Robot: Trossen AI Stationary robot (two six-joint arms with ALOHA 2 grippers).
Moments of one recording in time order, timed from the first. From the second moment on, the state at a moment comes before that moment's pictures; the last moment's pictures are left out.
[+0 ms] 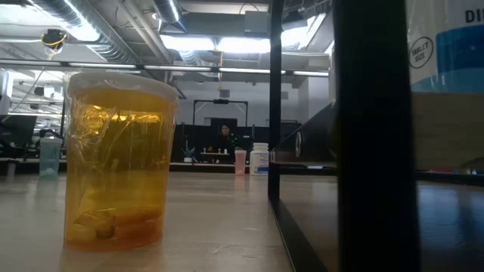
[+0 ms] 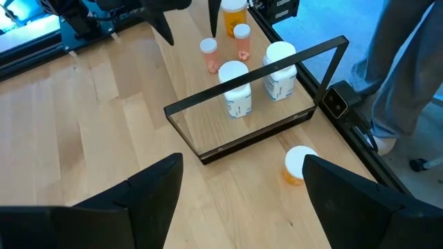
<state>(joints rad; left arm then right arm) -0.44 1.39 1.36 -0.69 -0.11 0.06 0.63 1.79 1.53 -1.16 0.10 0.98</state>
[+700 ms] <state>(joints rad) -0.44 1.39 1.36 -0.69 -0.11 0.06 0.61 1.79 1.51 -1.07 0.04 1.01</state>
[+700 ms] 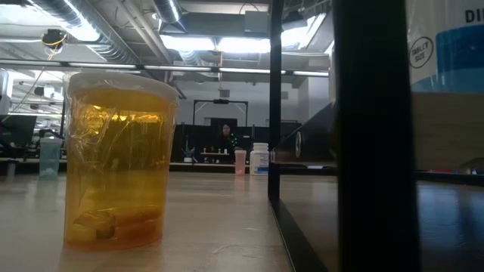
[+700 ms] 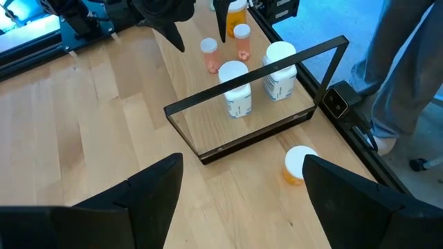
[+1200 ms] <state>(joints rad) -0.44 1.39 1.36 -0.69 -0.11 0.06 0.61 1.79 1.50 -1.06 0.06 1.01</state>
